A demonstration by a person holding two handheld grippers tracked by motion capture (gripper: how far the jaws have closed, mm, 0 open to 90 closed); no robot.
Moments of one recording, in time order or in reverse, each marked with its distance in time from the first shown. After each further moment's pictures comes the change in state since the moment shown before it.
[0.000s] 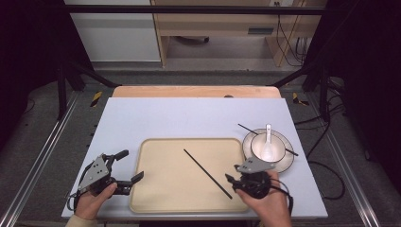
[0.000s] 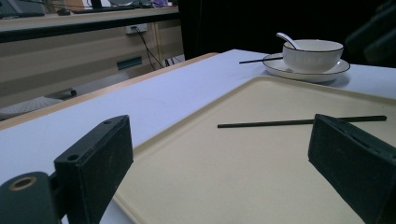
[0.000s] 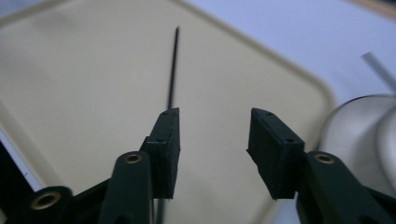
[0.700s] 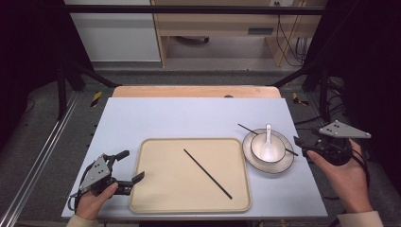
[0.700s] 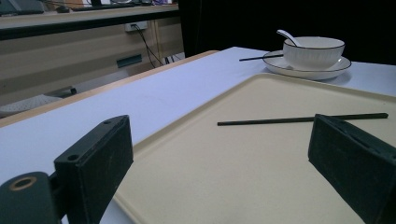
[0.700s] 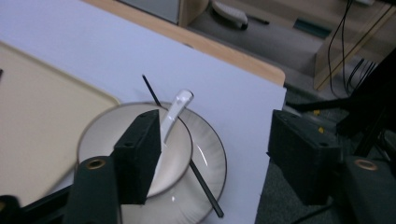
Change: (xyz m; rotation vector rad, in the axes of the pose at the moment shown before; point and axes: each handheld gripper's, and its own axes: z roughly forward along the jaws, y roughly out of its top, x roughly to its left) left arm -0.001 -0.001 0.002 0.009 0.001 0.001; right arm -0.161 -0.007 -0.100 -0.085 -0.301 0.085
